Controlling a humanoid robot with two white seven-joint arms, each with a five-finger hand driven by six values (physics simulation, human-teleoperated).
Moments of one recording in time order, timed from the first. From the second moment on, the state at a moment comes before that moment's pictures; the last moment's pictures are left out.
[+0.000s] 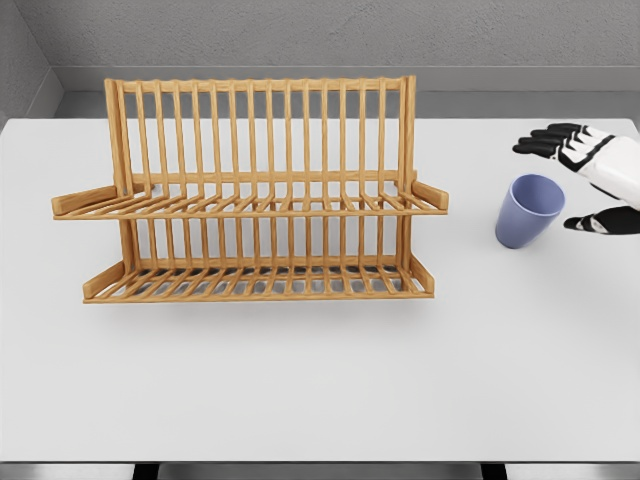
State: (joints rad) left arm 0.05 0.00 -0.23 -0.16 0.23 0.09 -0.16; right arm -0.14 -0.96 0.05 -1.68 0.18 -0.61 0.34
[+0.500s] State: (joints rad) left arm 0.05 0.00 -0.23 -0.16 0.23 0.09 -0.16; right arm -0.23 -1.07 -0.04 -1.63 0.16 -0.59 0.58
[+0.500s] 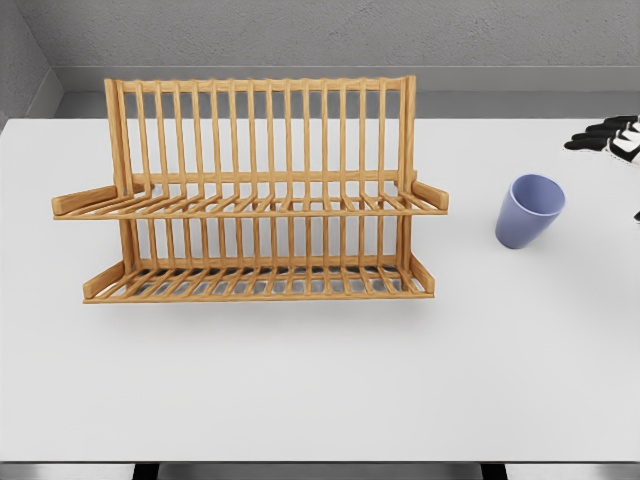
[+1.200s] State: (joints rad) left arm 0.05 0.00 -0.23 -0.16 0.23 0.09 -0.16; right arm -0.65 -0.93 0.53 -1.30 0.29 -0.54 0.61
